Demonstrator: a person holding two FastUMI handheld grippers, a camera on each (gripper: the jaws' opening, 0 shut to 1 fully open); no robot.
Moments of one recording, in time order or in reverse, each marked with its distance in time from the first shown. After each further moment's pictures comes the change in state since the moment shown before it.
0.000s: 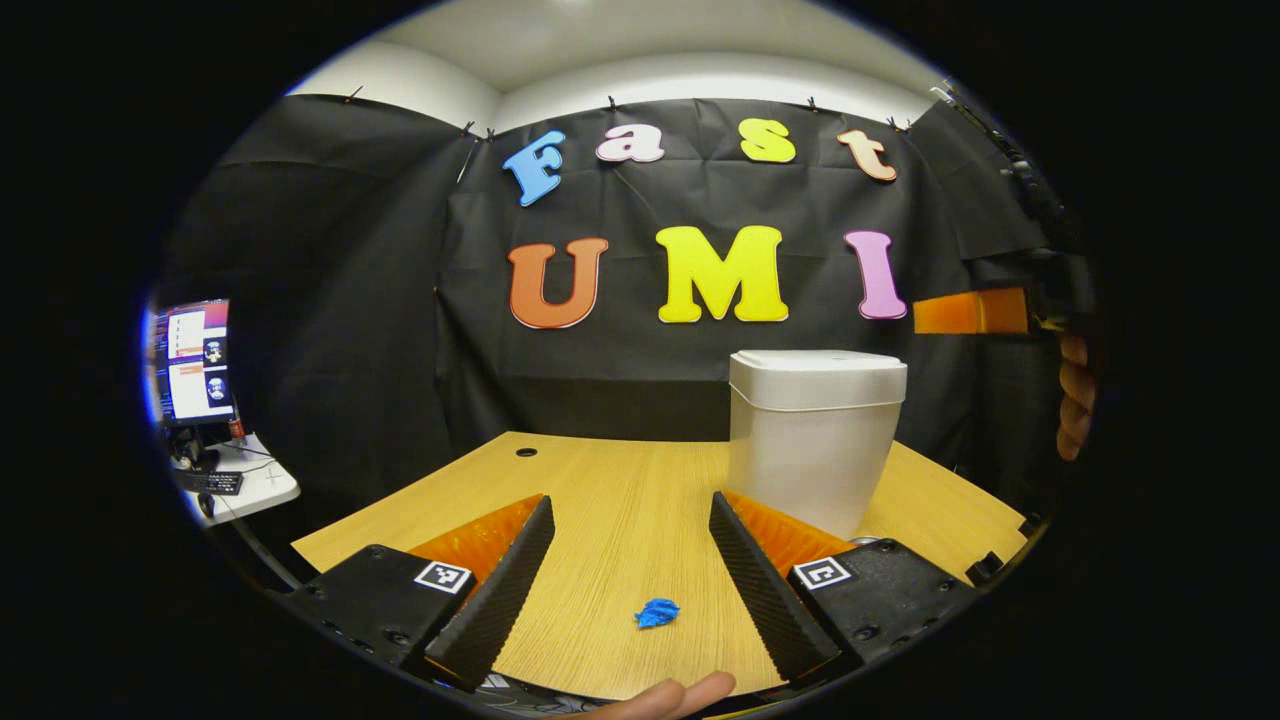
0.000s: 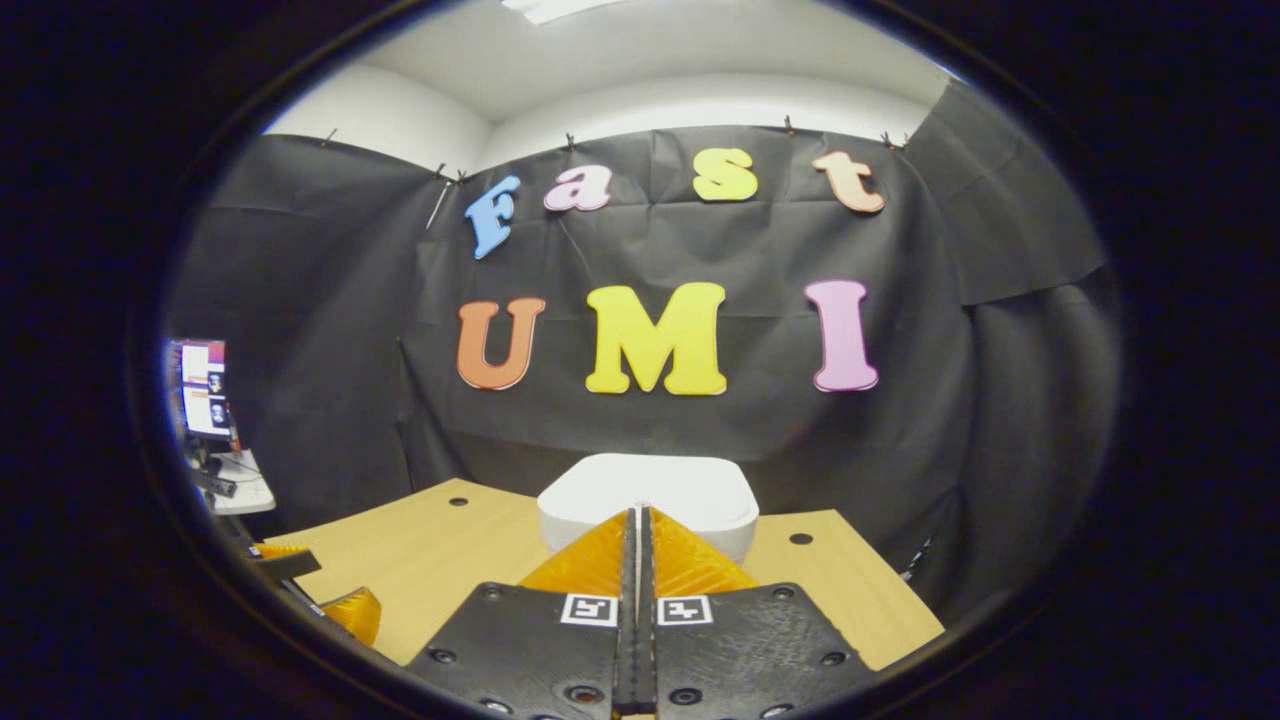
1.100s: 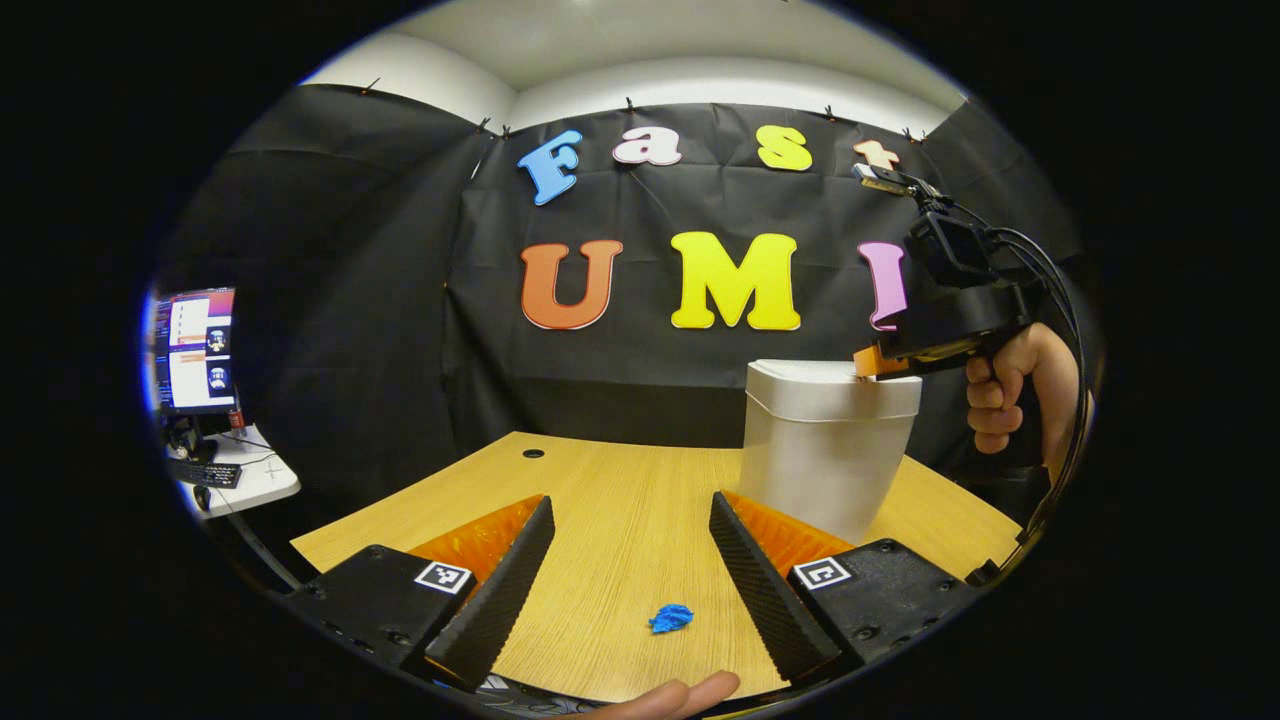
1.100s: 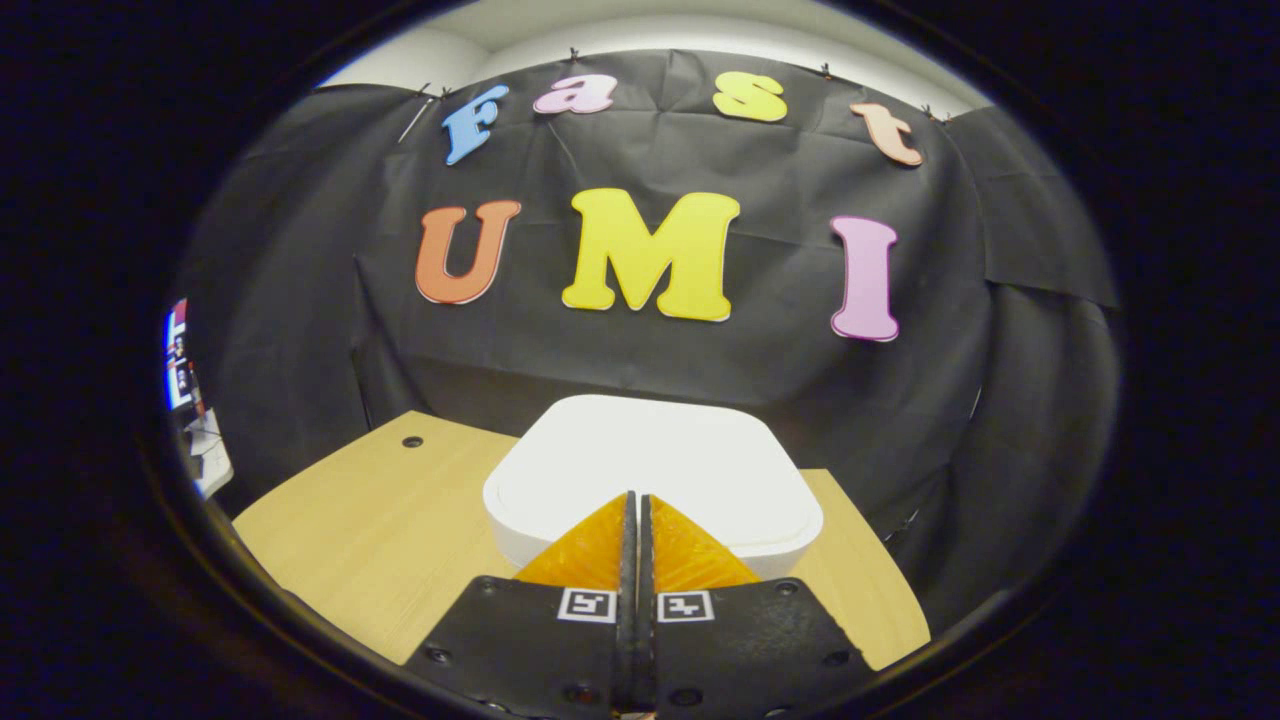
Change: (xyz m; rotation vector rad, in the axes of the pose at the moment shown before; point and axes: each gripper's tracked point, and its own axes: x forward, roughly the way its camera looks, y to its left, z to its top) left arm 0.004 0.021 0.001 -0.041 -0.008 0.008; right arm 0.093 0.009 -0.041 -0.062 0.259 -0.099
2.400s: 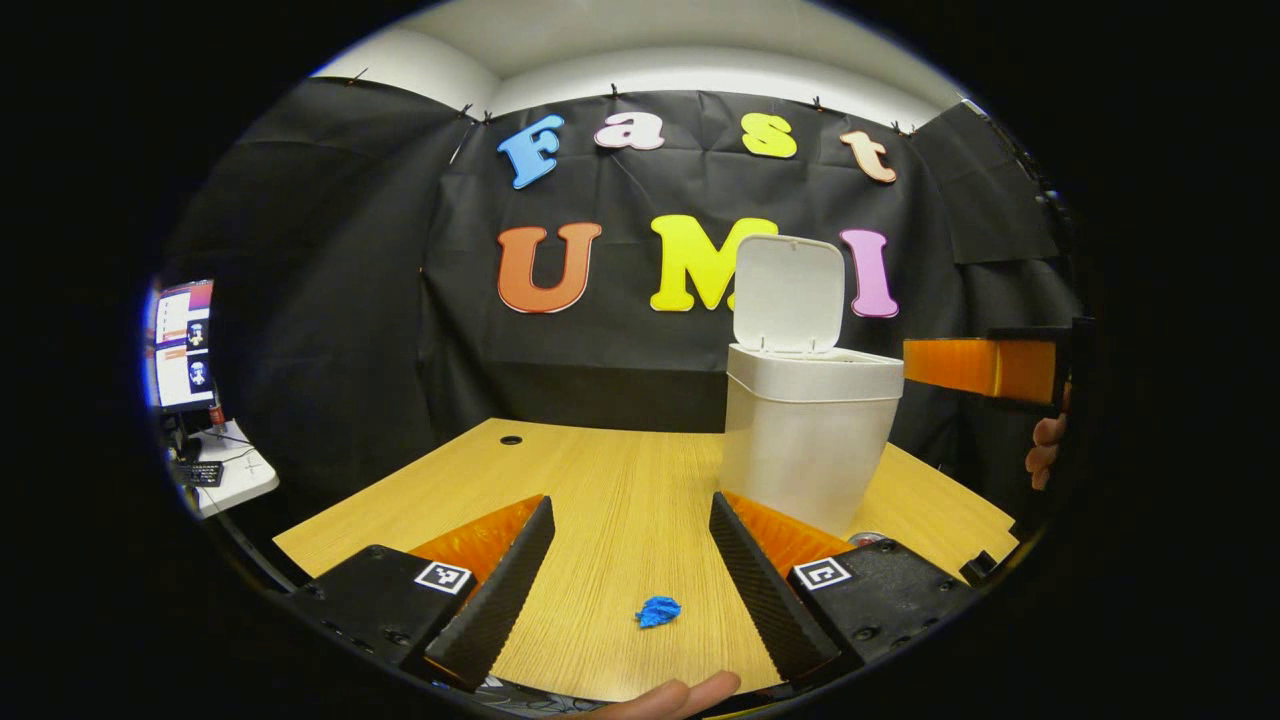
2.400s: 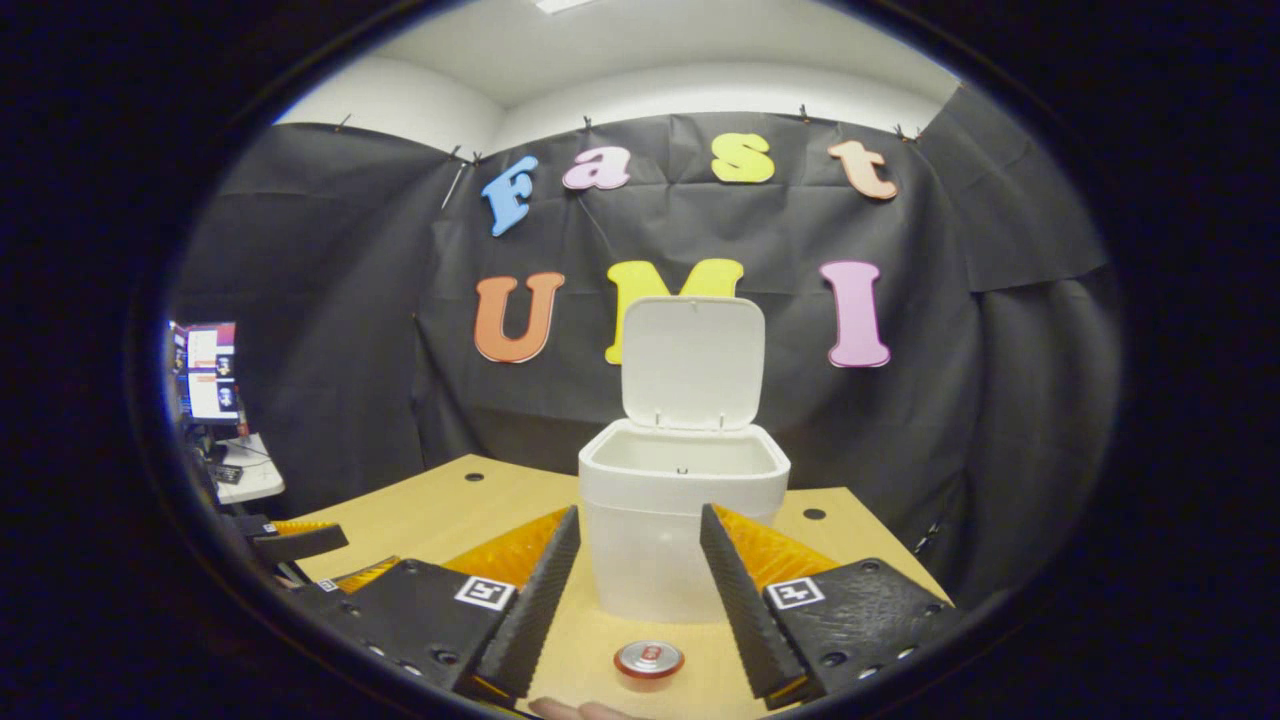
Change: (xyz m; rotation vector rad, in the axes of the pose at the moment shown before) left arm 0.015 -0.016 -0.017 0.017 0.072 -0.069; right arm -0.133 0.012 -0.037 0.036 -0.215 0.156
